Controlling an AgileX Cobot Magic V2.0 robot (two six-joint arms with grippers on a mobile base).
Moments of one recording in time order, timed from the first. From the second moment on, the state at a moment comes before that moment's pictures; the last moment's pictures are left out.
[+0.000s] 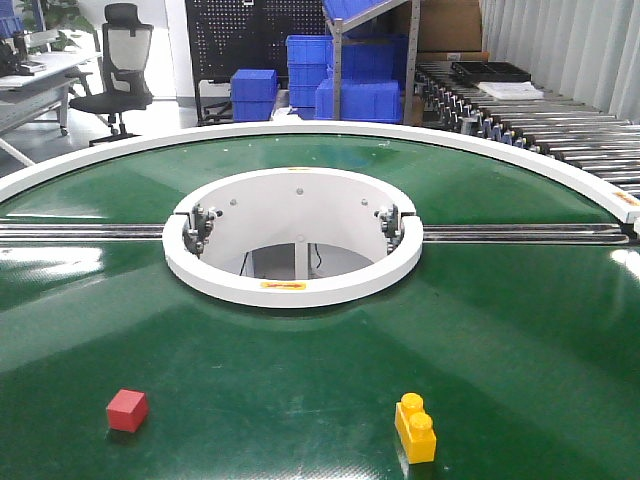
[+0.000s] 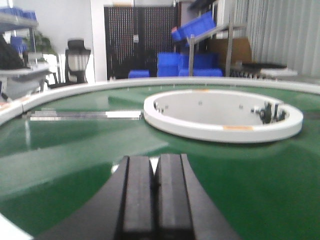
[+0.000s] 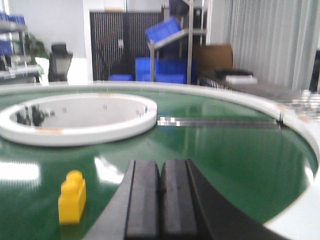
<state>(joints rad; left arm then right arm) 0.00 -0.01 0.02 0.01 -0.05 -0.03 0.01 -0.01 0.03 -0.07 -0.08 0.03</state>
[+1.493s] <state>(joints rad) -0.05 0.55 -0.58 0.02 0.72 -0.04 0.02 0.73 -0.54 0.28 0.61 -0.35</state>
